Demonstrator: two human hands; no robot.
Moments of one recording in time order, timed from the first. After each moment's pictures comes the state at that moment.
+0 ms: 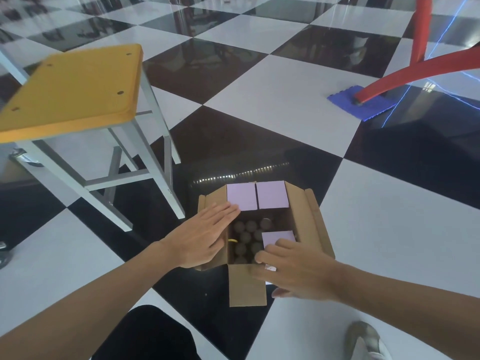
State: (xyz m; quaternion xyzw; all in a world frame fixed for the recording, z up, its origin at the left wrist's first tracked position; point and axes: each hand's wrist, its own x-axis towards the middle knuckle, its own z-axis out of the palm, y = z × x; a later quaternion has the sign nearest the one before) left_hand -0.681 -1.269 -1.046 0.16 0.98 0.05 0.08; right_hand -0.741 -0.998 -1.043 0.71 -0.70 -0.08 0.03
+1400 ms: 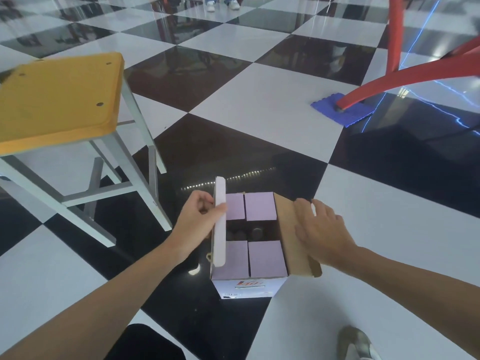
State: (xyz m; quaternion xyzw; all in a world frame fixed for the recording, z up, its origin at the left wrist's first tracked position) left_hand -0.720 -1.236 -1.020 -0.23 0.78 0.58 -0.06; right_hand -0.806 -0.973 -1.041 0.19 -0.98 0.05 -0.10
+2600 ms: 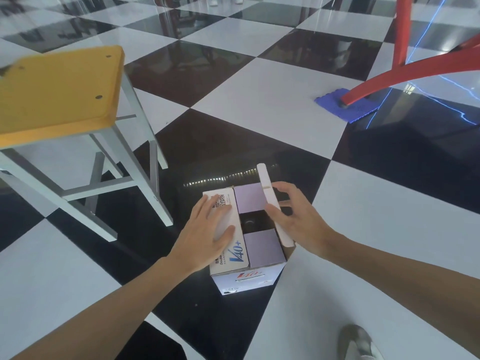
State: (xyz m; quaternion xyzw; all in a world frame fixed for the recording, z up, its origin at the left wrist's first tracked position) left_hand -0.706 -1.241 -1.080 -0.05 0.98 0.19 -0.04; right_hand -0.797 -1.017 -1.021 0.19 -0.84 0.48 -0.17
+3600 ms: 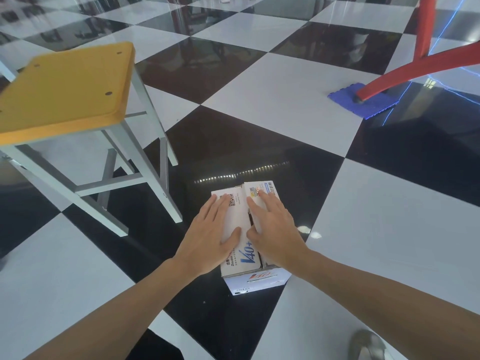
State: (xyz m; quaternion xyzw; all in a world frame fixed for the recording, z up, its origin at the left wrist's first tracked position) left_hand -0.698 -1.237 -1.077 -0.05 0.99 0.15 -0.04; right_hand -0.770 -1.072 -1.056 0.30 -0.93 0.21 -0.11
